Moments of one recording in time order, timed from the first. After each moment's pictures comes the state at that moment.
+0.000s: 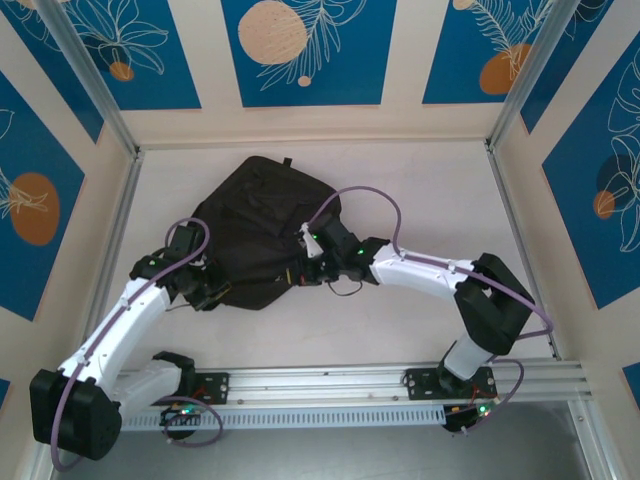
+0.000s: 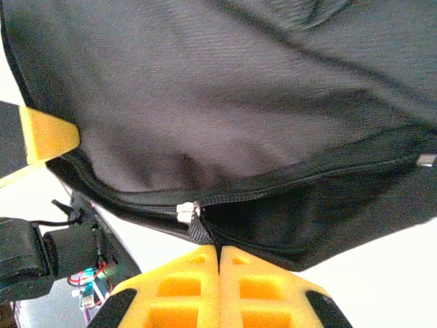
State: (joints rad) left arm -0.27 1.01 0.76 -0.94 0.14 -0.88; right arm 0.84 1.60 1.02 -0.26 -0.39 0.70
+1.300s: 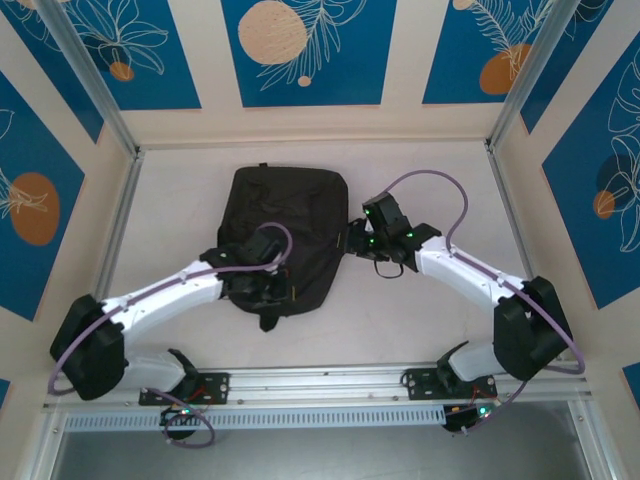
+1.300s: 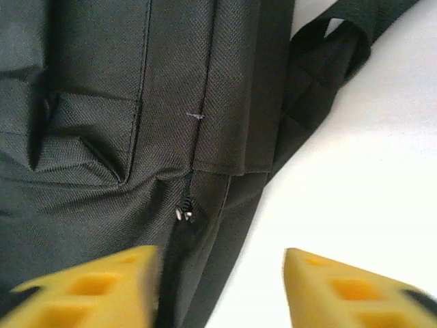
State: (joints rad) left arm -0.80 1.34 0.89 -0.68 0.23 -0.84; right arm 0.56 1.39 0.95 -0.46 -0.09 0.69
